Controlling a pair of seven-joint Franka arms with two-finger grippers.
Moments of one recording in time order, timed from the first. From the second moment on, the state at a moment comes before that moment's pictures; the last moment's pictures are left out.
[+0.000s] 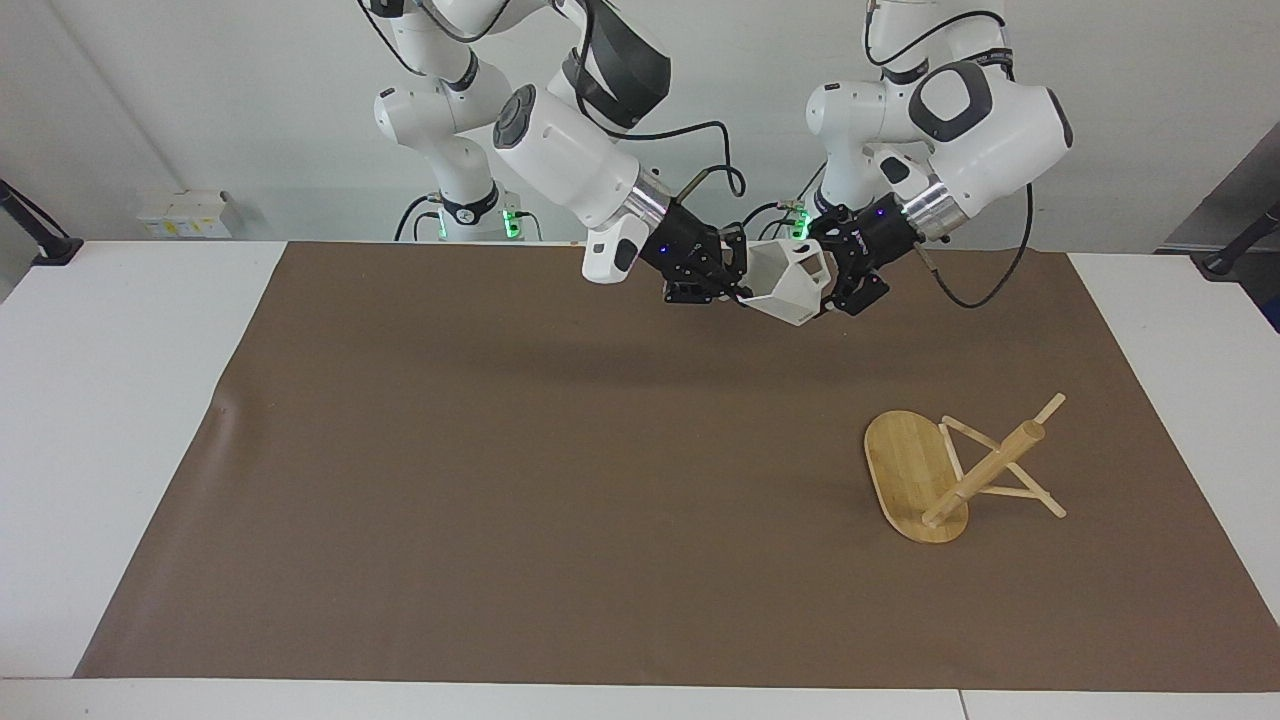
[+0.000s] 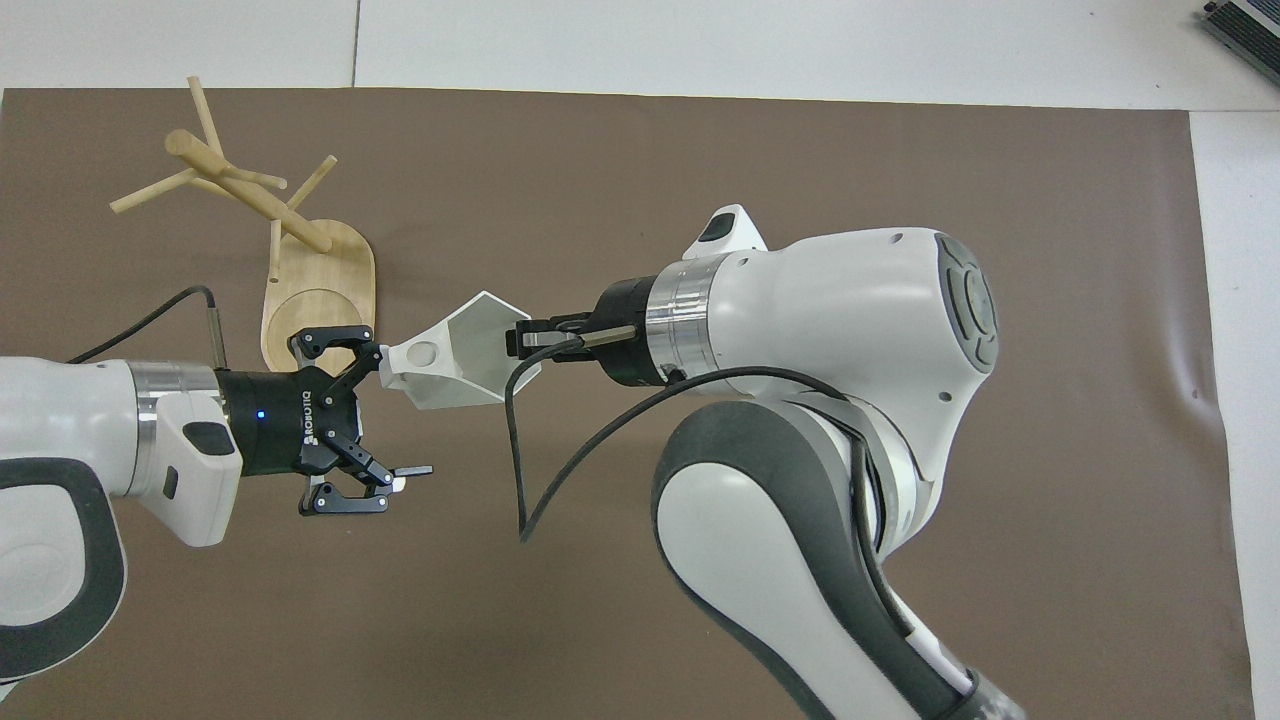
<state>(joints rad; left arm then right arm) -0.10 -0.28 -0.12 -2.25 -0.87 2.06 1.64 0.46 0.18 0.11 -1.70 0.82 2.27 0.01</state>
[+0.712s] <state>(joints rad) -0.18 -0.29 -0.12 -2.30 -0.95 2.28 1.64 0.46 0.18 0.10 -1.69 0.82 2.27 0.01</state>
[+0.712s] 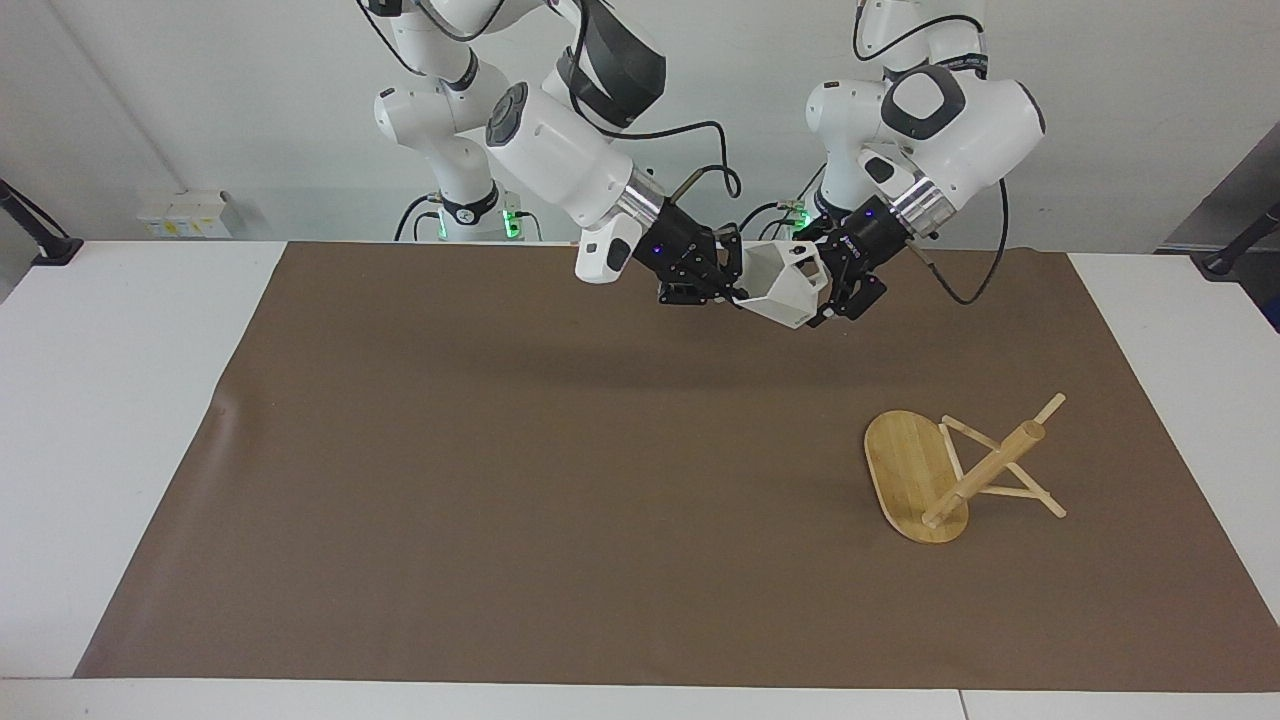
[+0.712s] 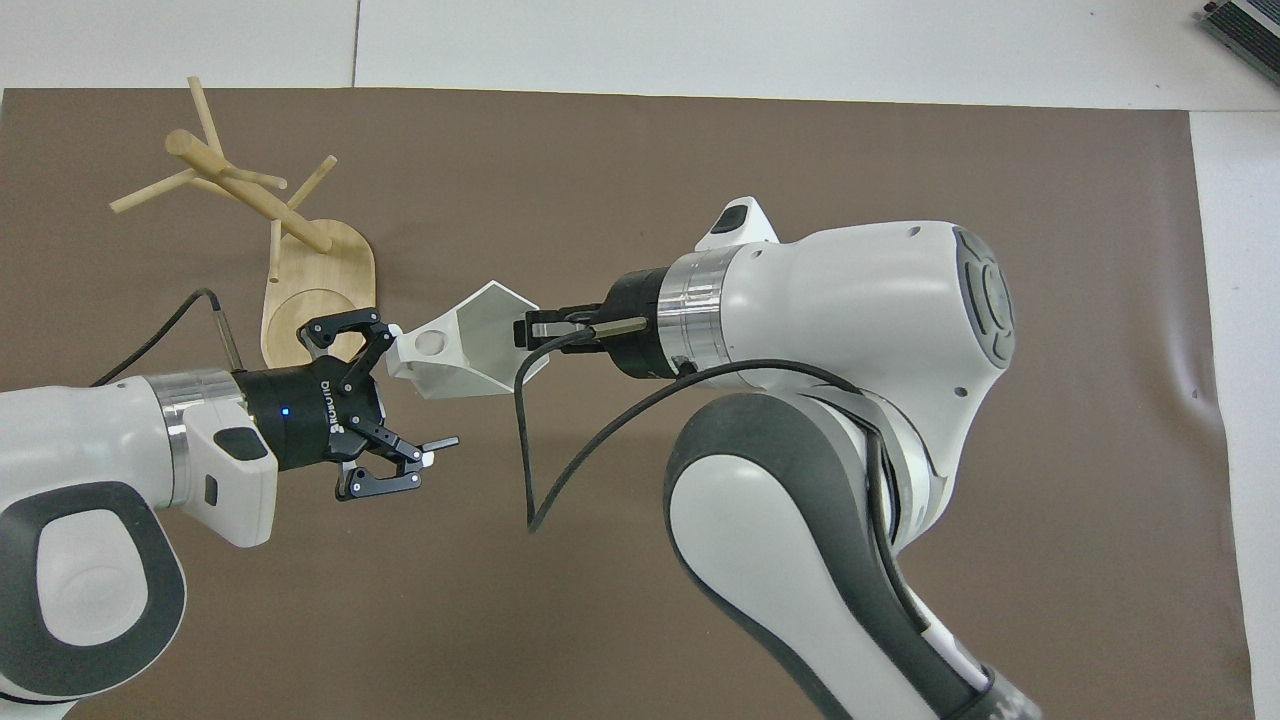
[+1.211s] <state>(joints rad) -0.18 -0.29 -0.12 -2.30 -0.97 2.31 1.64 0.46 0.18 0.10 -1.69 0.82 2.27 0.01</state>
